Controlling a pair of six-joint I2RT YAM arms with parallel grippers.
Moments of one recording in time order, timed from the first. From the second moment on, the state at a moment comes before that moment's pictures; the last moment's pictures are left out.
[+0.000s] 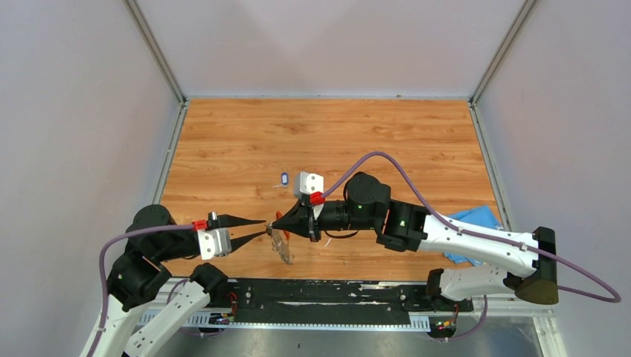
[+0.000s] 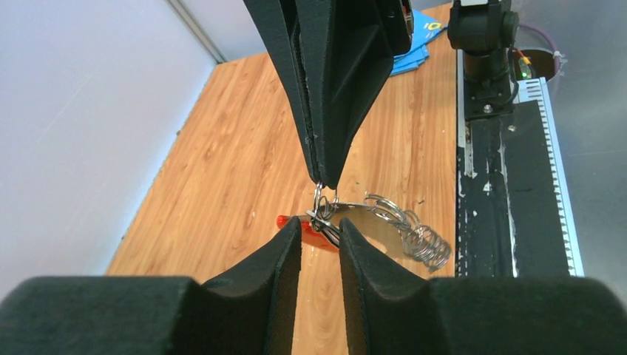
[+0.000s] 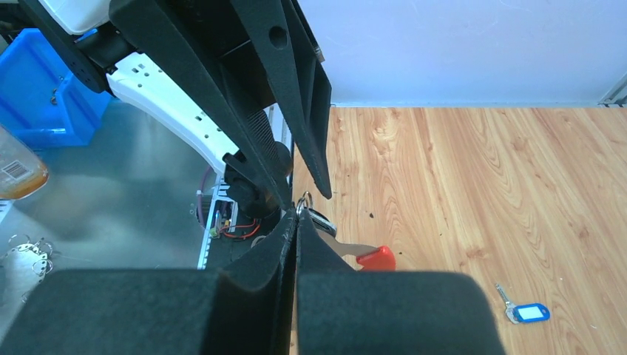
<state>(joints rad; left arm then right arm) -0.56 0.36 0.90 -0.65 0.75 0.48 1.26 1.19 1.11 0.04 -0.31 -0.04</state>
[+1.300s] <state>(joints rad) -0.56 0.32 0.87 -0.65 0.82 0.54 1.24 1.19 1.10 0.10 -0.34 0.03</state>
